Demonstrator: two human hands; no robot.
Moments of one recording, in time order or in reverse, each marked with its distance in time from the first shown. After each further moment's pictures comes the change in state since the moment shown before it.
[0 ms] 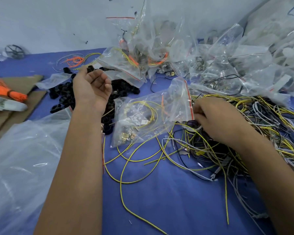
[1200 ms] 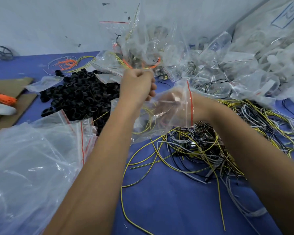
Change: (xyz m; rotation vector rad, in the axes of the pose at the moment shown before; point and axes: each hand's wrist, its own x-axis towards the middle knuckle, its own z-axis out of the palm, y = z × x) left_hand -0.042 -0.056 0.085 0.813 -0.193 0.134; right_hand 0.039 -0.041 -0.033 0.486 -0.395 -0.249
